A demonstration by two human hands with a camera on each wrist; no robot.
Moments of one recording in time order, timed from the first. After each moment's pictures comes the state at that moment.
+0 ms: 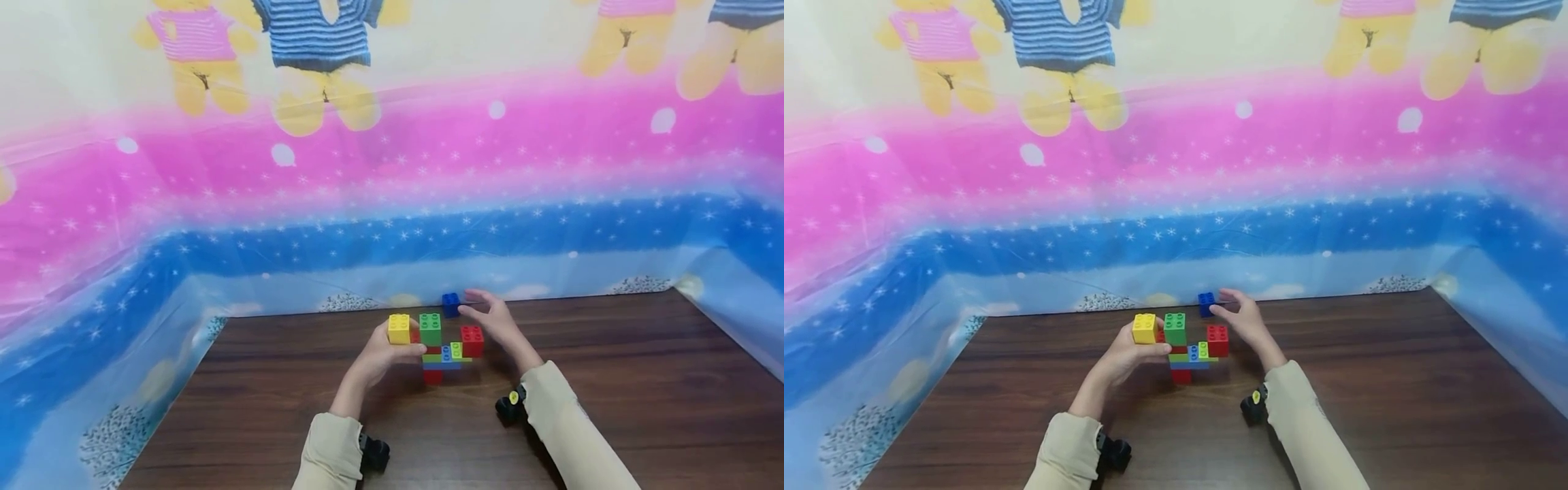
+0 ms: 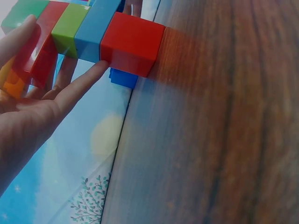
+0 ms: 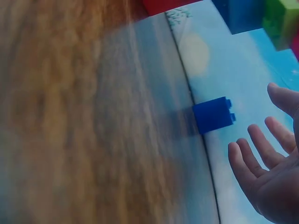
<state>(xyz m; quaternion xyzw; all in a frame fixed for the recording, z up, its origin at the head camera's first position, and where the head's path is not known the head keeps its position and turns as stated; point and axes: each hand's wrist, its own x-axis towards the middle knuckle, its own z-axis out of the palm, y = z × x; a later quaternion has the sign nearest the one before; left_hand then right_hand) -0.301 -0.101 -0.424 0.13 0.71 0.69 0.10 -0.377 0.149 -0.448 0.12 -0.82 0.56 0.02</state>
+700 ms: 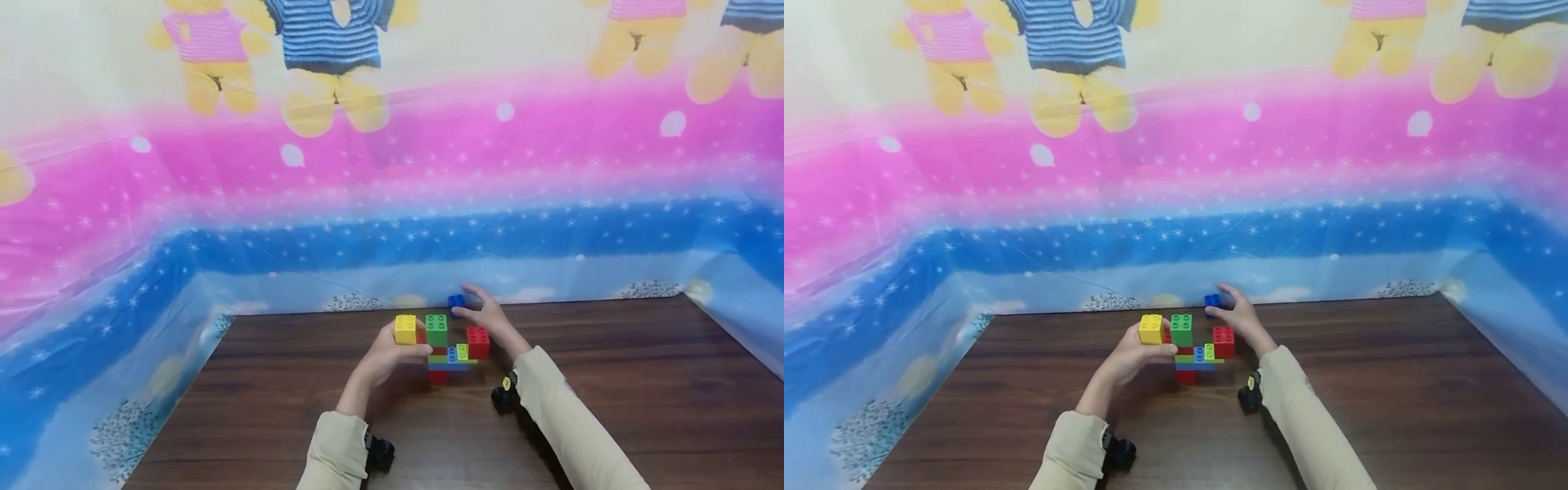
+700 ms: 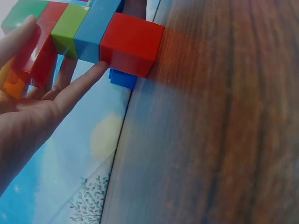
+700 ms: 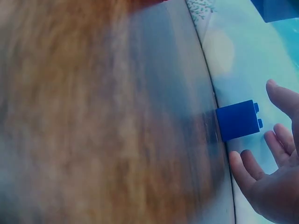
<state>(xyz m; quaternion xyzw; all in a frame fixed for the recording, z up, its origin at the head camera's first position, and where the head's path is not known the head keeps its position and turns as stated) -0.301 -0.104 -0.426 0.14 0.70 0.69 0.10 -0.405 0.133 -0.460 0.12 -0.83 0.55 -0.02</state>
